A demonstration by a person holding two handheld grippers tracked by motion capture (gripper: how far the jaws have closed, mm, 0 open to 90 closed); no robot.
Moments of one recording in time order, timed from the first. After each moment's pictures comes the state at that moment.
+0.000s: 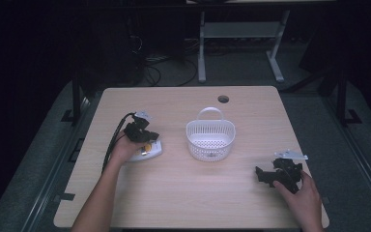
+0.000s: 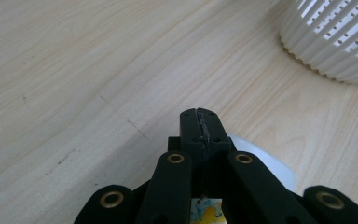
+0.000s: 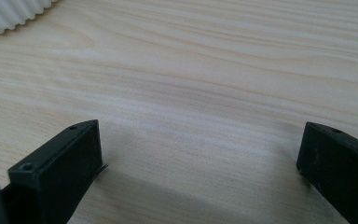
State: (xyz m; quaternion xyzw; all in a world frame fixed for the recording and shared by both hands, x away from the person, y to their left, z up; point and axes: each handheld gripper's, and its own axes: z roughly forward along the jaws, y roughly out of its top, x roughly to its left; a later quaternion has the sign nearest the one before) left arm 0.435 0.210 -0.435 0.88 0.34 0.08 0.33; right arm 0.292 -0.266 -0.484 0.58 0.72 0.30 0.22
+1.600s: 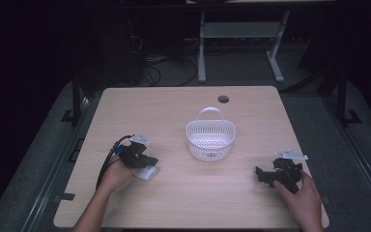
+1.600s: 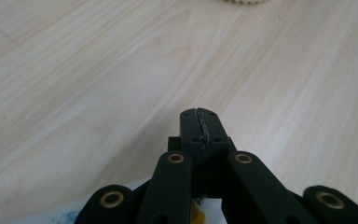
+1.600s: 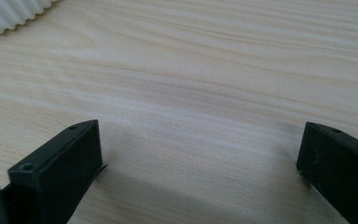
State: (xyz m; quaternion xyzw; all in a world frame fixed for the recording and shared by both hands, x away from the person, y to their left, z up) left arm 0.352 0.214 -0.440 0.89 0.31 0.02 0.32; right arm 0.292 -0.266 -0.484 0.58 0.72 0.30 0.22
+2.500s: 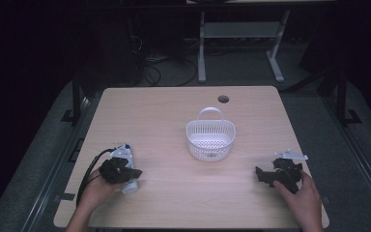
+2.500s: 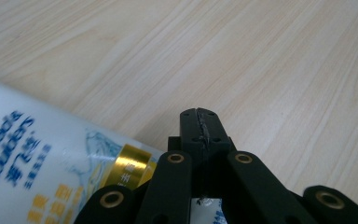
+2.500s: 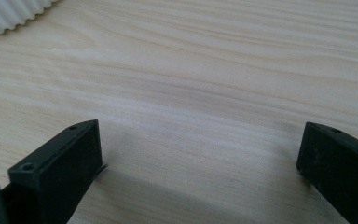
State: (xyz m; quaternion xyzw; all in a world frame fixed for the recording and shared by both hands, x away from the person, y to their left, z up) left arm 0.304 0.258 -0.433 0.89 0.34 0.04 0.31; right arm 0.292 -0.266 -0.484 0.58 0.72 0.30 0.22
